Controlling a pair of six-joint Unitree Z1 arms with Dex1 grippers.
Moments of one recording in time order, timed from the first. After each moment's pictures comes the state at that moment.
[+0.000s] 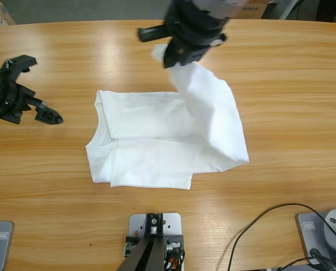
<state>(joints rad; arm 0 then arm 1) -0.45 1.62 -1.09 0.78 -0.04 -0.18 0.88 1.98 -1.87 1.05 0.05 0.53</state>
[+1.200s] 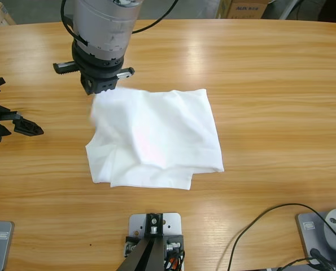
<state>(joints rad) -0.27 1.55 -0.89 0.73 -0.13 -0.30 0.98 2.32 -2.27 1.07 0.19 0.58</state>
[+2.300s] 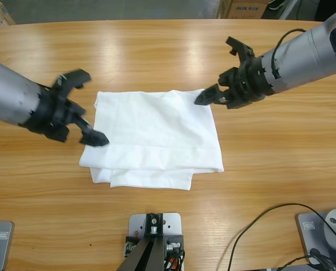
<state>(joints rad) -0.73 1.68 -1.10 0.64 -0.18 -0.14 0.53 1.67 -0.90 0.29 0.42 0.50</state>
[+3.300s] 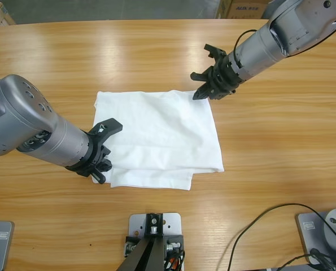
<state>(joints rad) -0.93 1.87 -1.06 0.63 -0.05 -0.30 0.47 1.96 -1.12 0.36 0.48 0.40</state>
